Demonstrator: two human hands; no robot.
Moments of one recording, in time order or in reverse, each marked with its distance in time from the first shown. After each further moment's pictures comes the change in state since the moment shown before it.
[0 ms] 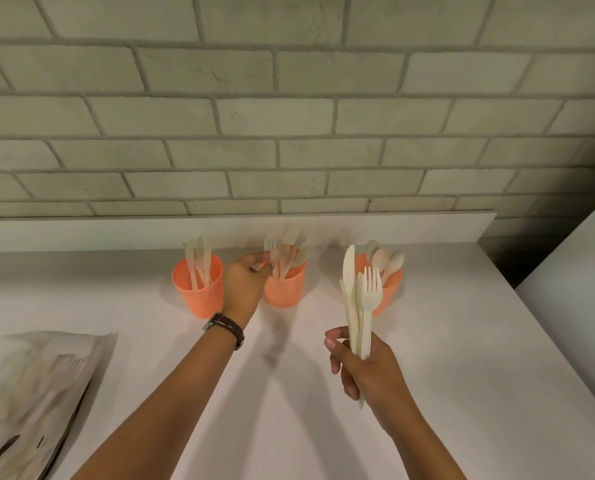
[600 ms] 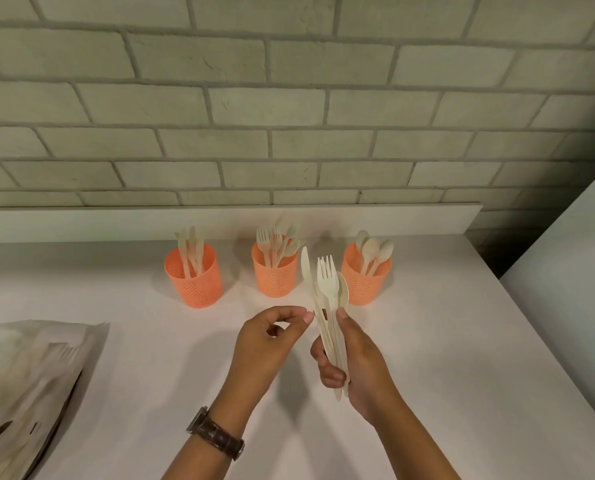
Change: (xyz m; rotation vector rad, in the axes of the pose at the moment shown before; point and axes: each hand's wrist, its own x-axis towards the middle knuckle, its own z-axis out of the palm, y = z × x) left_hand -0.134 0.039 -0.019 -0.162 -0.239 -0.191; right_hand -0.013 -0.004 0.010 0.343 -0.170 0.127
